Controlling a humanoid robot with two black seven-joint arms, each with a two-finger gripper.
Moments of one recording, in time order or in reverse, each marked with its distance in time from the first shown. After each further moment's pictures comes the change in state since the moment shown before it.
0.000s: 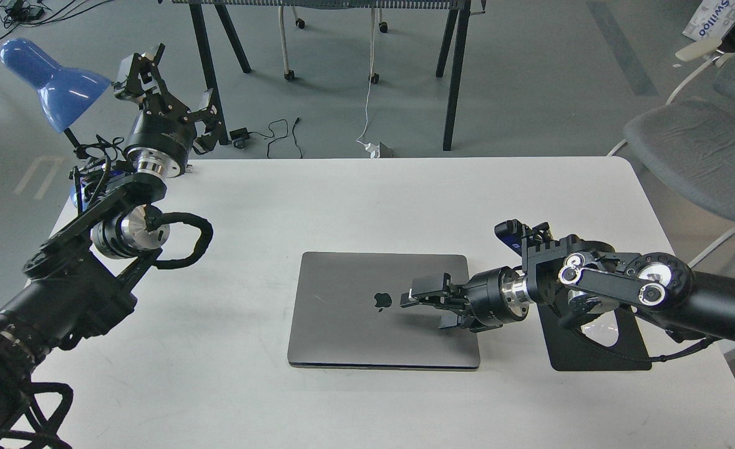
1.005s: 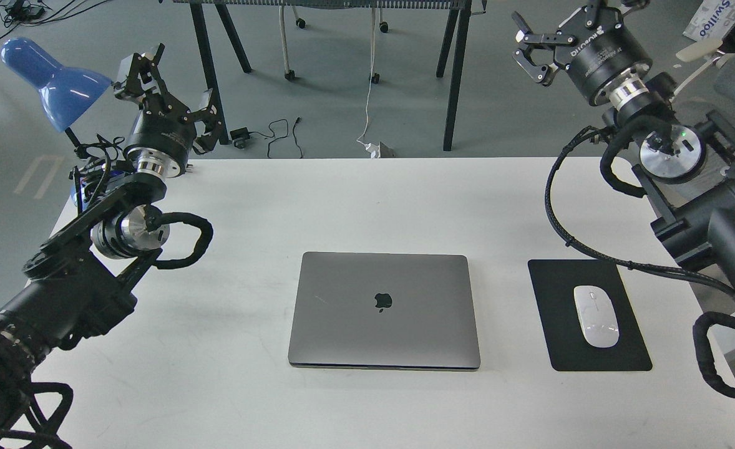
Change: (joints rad) left arm 0.000 0.000 0.000 0.000 0.000 0.001 0.000; right arm -0.162 0.083 1.102 -0.279 0.651 -0.056 0.009
